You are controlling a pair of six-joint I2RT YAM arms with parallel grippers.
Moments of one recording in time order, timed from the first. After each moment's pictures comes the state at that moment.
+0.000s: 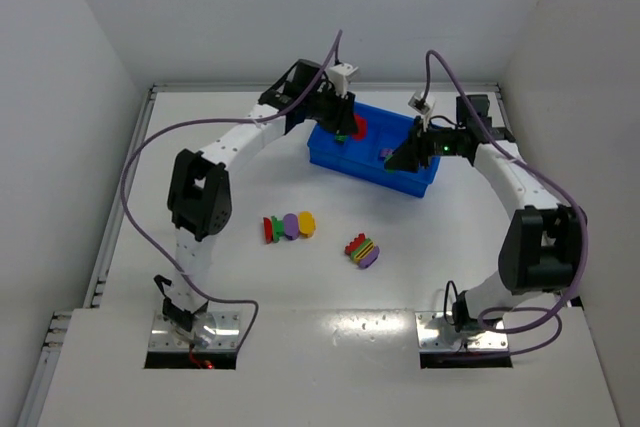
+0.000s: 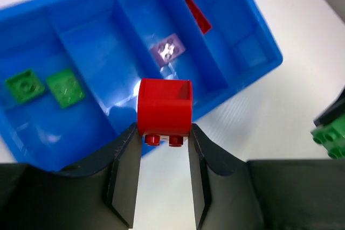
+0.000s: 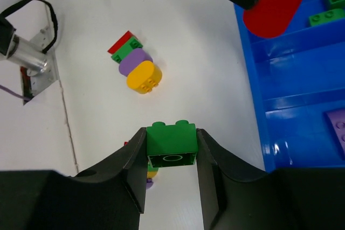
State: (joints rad) left arm -0.51 2.06 1.87 -0.41 0.47 -0.05; right arm 0.02 1.57 1.17 -0.49 -1.09 -0.43
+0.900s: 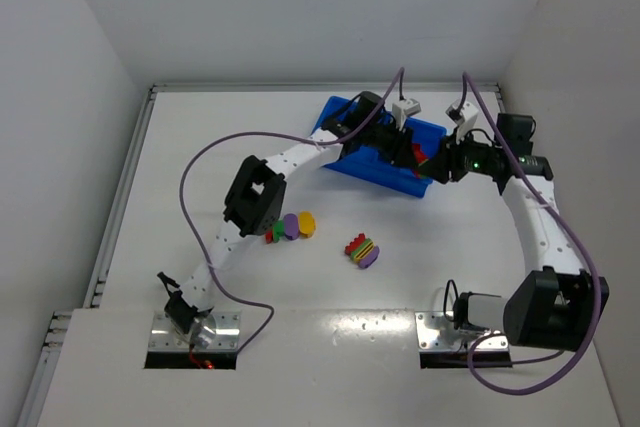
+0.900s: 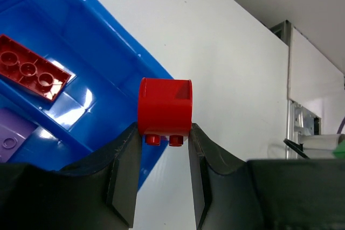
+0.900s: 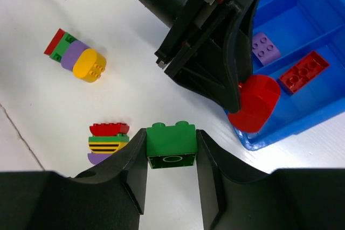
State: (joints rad) left arm -0.72 2.49 2.22 -0.22 0.74 -0.23; right arm -0.14 1.25 1.01 -0.53 -0.85 -0.38
